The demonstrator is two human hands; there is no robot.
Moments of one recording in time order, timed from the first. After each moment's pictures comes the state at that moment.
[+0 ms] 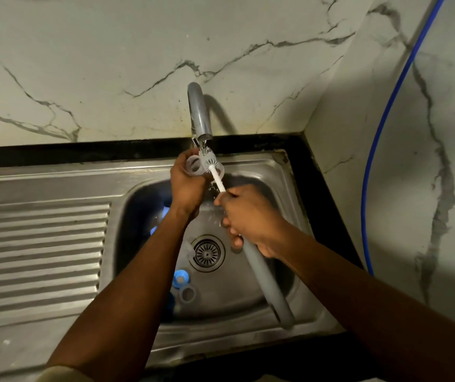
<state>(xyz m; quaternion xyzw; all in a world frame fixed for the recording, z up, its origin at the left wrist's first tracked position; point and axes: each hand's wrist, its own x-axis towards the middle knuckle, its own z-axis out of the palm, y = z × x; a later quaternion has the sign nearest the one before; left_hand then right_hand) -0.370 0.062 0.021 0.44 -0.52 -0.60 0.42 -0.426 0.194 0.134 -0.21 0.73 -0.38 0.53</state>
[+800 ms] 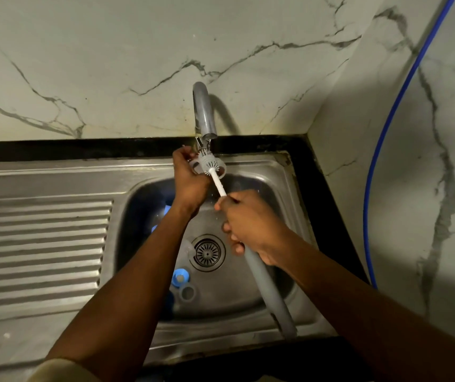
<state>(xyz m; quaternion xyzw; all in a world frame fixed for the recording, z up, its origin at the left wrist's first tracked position) -0.371 0.063 0.027 0.45 -0.54 -0.57 0.41 -0.419 0.202 0.137 -0.24 0.74 -0.37 0.51</state>
